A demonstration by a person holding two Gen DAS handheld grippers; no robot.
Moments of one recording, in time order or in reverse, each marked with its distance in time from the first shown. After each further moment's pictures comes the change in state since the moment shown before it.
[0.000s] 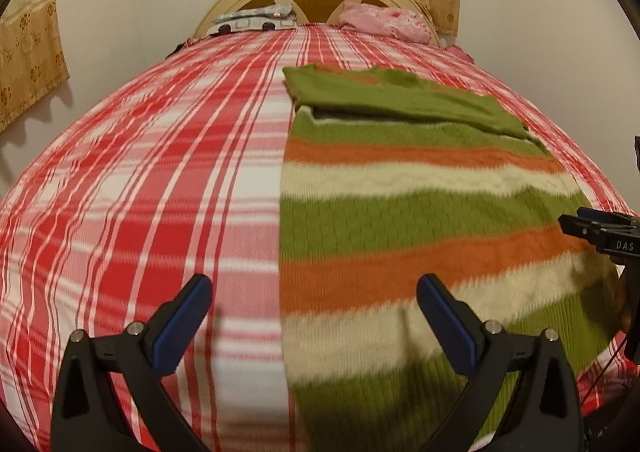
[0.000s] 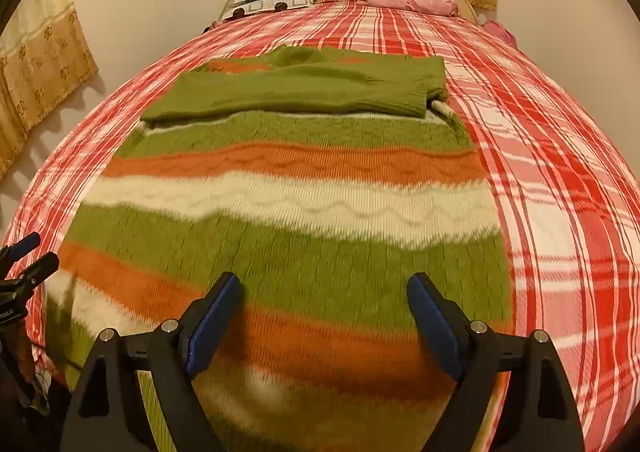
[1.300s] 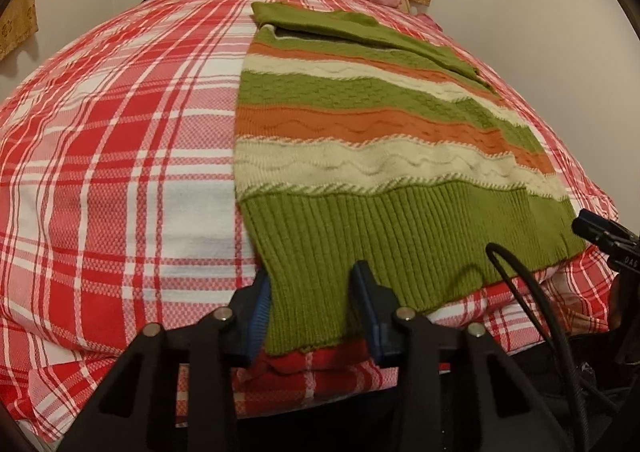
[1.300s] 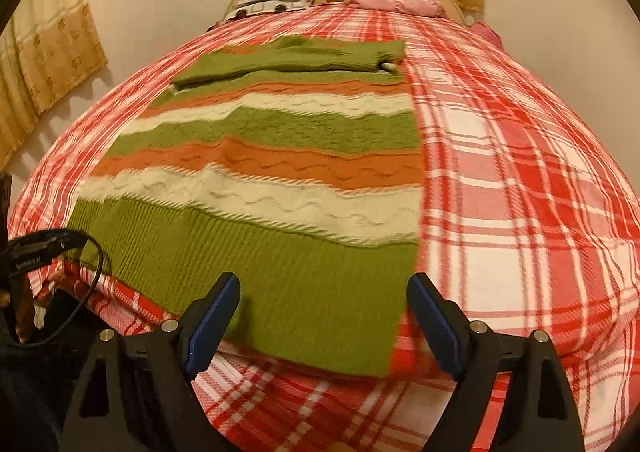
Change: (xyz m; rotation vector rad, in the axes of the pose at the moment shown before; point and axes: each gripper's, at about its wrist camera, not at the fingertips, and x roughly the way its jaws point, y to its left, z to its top) left arm -0.023 -0.005 -0.067 -0.029 0.164 -0.178; right arm -0.086 -0.025 -0.105 0.002 -0.026 -0.021
